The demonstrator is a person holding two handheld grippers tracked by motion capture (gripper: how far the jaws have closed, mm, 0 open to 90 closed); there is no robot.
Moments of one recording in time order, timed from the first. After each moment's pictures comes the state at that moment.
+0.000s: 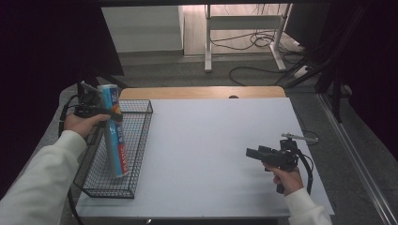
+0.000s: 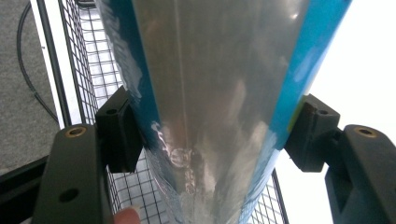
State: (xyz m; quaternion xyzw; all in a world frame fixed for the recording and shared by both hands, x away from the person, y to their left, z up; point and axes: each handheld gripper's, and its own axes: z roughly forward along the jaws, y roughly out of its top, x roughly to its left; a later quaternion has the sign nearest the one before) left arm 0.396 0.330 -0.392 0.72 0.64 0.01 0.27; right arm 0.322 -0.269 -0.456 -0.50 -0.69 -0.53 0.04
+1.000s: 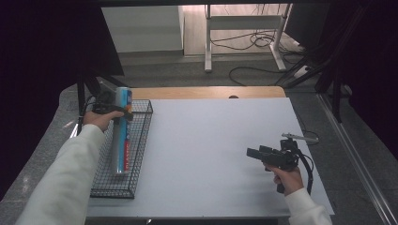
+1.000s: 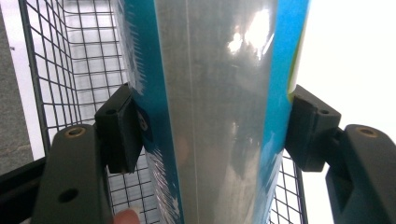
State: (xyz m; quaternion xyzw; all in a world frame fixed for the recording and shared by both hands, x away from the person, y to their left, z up) left arm 0.443 0.318 -0.434 0.71 0.67 -0.01 0.24; right arm 0.323 -0.271 -0.457 -0.50 -0.69 -0.52 0.03
